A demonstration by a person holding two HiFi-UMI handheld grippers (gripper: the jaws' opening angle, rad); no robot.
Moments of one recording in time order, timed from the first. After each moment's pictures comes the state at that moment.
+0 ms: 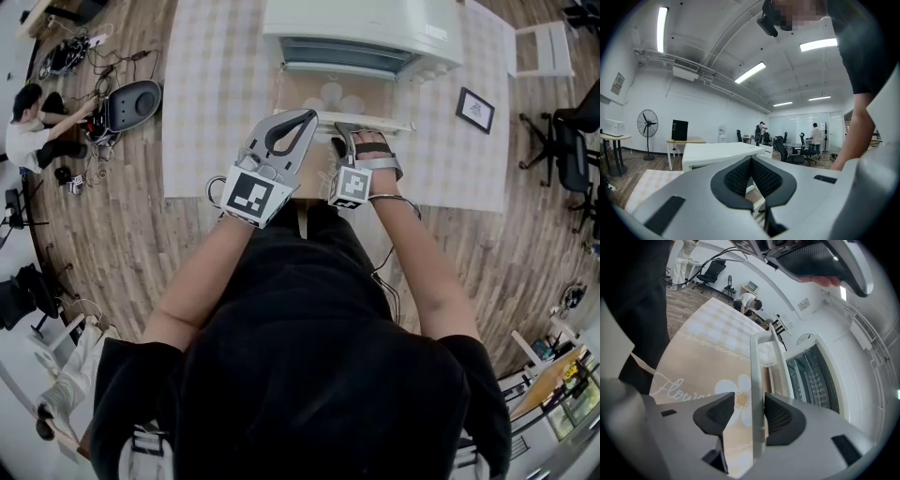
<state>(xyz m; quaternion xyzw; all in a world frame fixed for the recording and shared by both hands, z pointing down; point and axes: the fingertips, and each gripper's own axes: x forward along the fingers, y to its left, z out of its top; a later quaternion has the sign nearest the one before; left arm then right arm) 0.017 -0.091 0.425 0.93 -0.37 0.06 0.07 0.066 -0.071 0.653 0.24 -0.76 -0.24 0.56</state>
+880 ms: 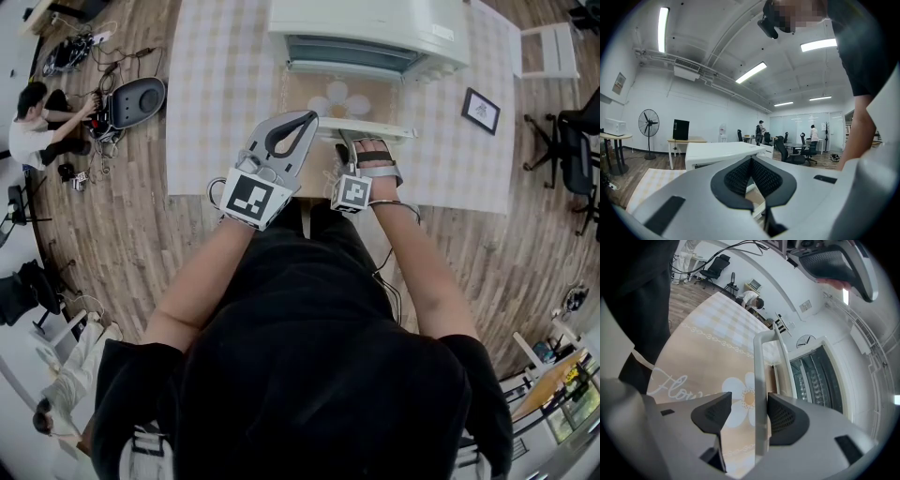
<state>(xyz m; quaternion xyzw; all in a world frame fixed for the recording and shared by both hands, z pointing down) 0.004 -0.086 0.425 0.92 -0.37 0.06 0.08 0.063 -0.054 0.680 0.25 -0.74 -0.26 0.57</state>
